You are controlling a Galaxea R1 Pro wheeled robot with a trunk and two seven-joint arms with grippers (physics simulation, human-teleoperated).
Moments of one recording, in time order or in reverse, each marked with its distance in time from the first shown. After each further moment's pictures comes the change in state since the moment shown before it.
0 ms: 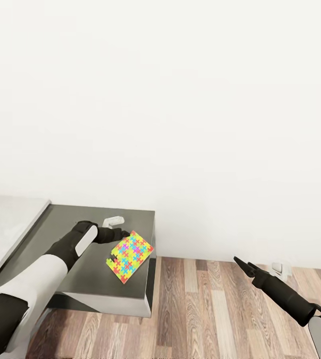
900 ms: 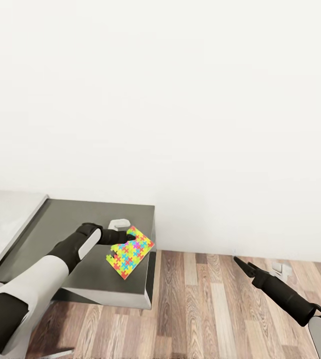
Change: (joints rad) left arm 0.000 0.006 -0.121 0.000 -0.003 -0.039 -0.112; right arm 0.000 0.000 0.000 0.000 0.001 0.000 0.001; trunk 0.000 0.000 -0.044
